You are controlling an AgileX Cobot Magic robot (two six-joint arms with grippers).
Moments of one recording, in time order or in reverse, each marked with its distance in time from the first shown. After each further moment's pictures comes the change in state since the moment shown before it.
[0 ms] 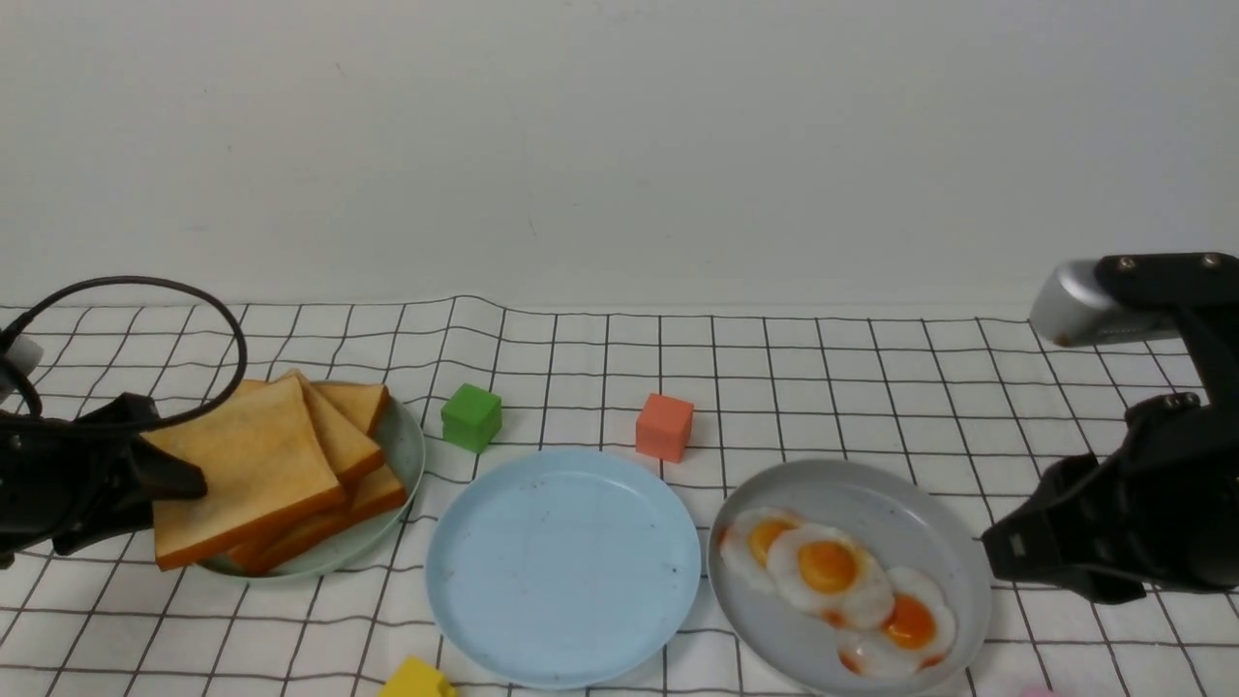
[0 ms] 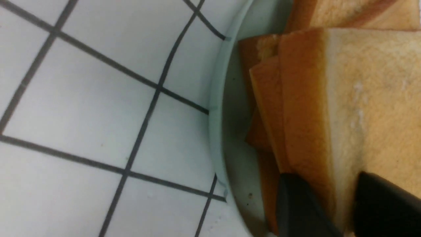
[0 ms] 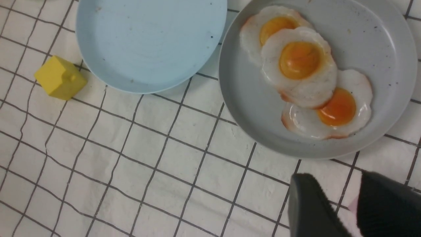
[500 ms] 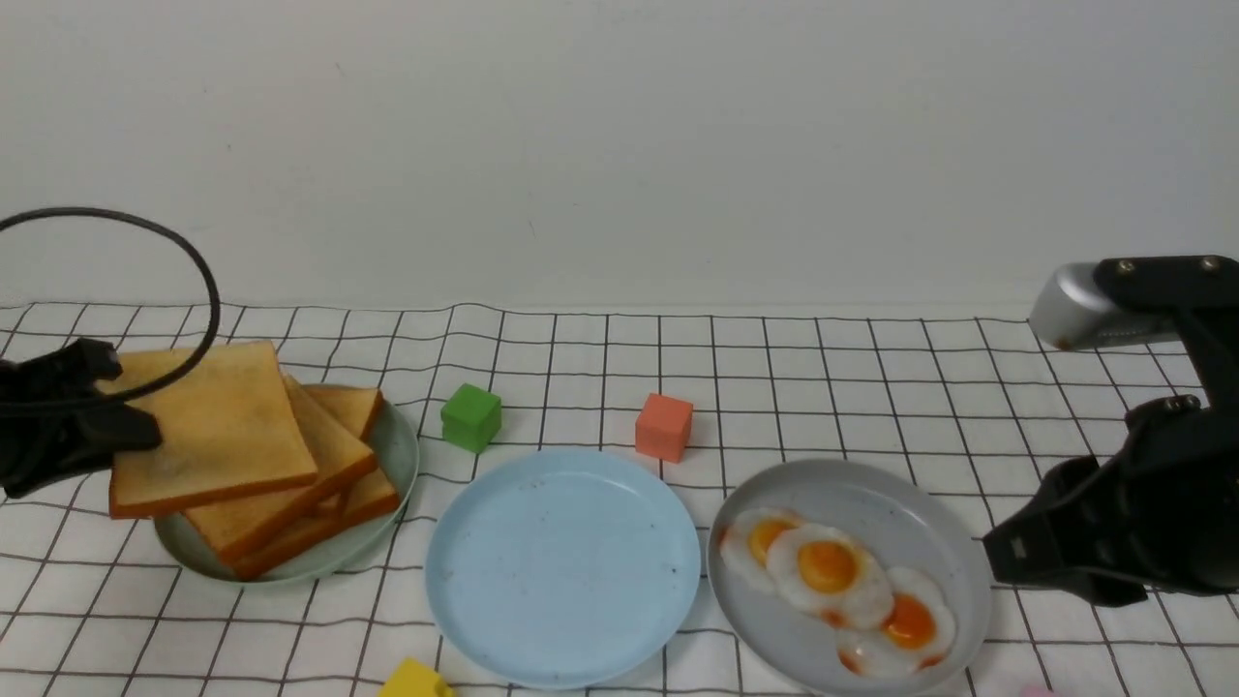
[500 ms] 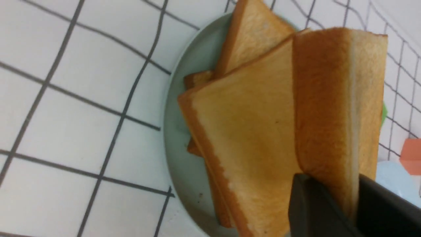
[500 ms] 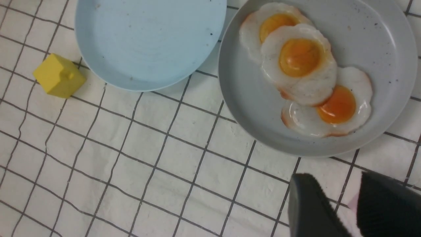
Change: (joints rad) right arm 0.000 0.000 0.000 0.000 0.005 0.000; left arm 0.000 -0.218 0.000 0.092 0.016 -0.084
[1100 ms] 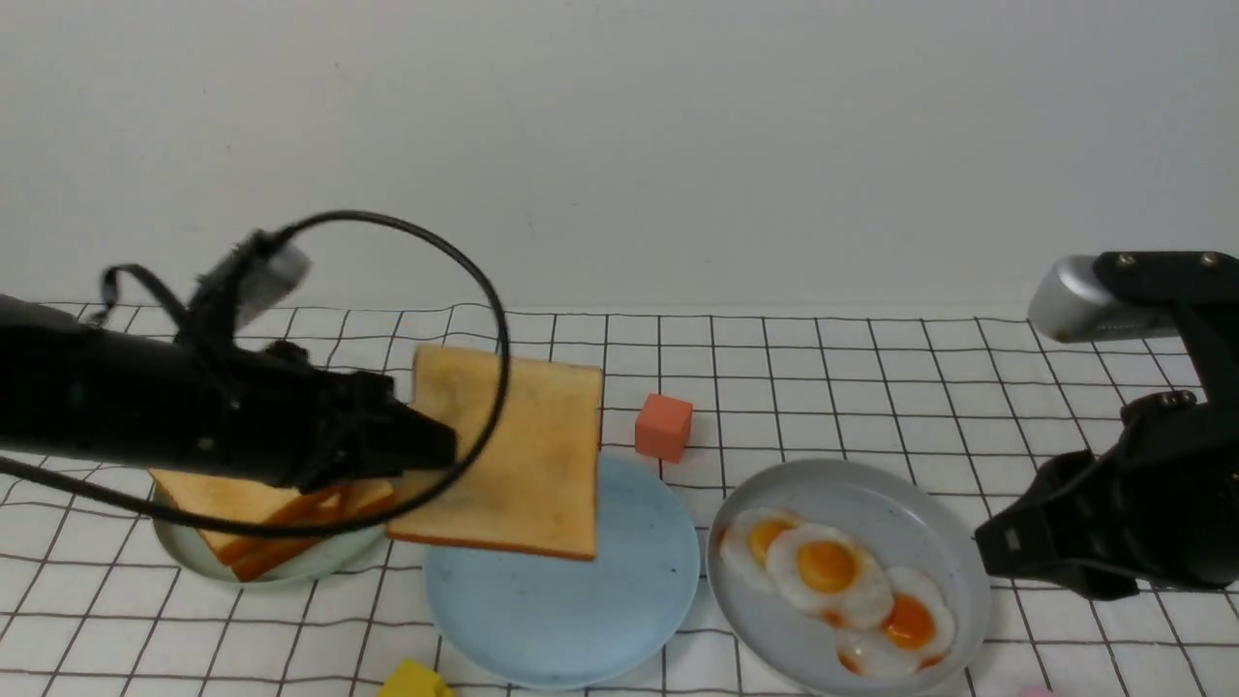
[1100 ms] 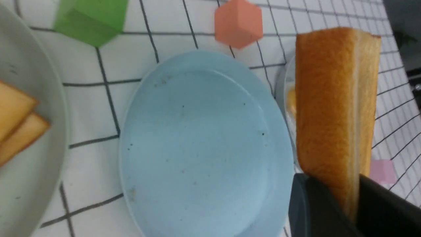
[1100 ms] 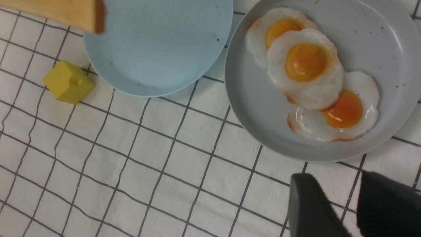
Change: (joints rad) right arm 0.000 0.000 0.000 0.020 -0.018 0.000; left arm -0.462 0.066 0.000 -0.194 0.070 0.244
